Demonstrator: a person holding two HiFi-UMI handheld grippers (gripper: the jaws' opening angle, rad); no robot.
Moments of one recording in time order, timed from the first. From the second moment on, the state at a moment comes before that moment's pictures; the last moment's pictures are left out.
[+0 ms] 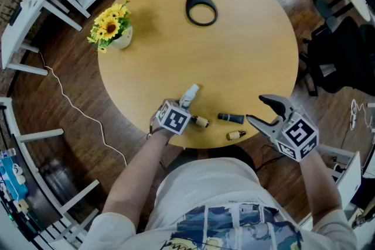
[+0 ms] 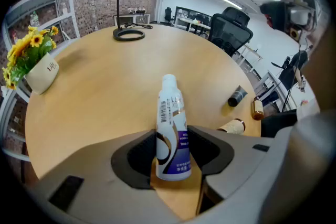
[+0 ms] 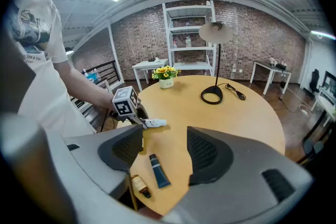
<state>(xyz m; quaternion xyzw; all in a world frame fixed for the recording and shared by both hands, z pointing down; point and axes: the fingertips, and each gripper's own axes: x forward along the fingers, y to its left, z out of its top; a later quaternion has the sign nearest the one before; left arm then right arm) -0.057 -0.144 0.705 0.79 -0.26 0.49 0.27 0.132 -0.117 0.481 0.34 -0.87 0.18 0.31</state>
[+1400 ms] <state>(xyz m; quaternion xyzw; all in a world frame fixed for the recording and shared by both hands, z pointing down) 0.019 -0.183 0.520 0.86 -0.43 0.21 0.18 0.052 -0.258 0.470 0.17 -0.94 0.24 0.16</state>
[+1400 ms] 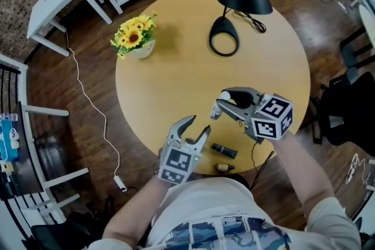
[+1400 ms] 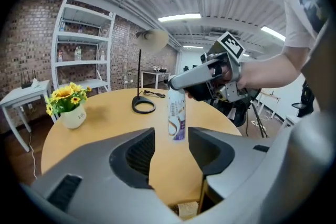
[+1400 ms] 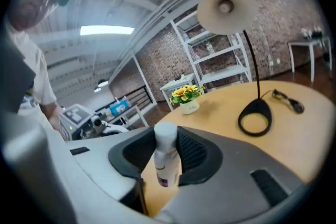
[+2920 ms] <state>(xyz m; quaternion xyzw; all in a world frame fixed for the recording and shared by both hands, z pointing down) -0.029 -0.124 0.541 0.79 -0.48 0.19 0.33 0.070 -0.448 0.560 0.32 -0.93 0.05 0.16</state>
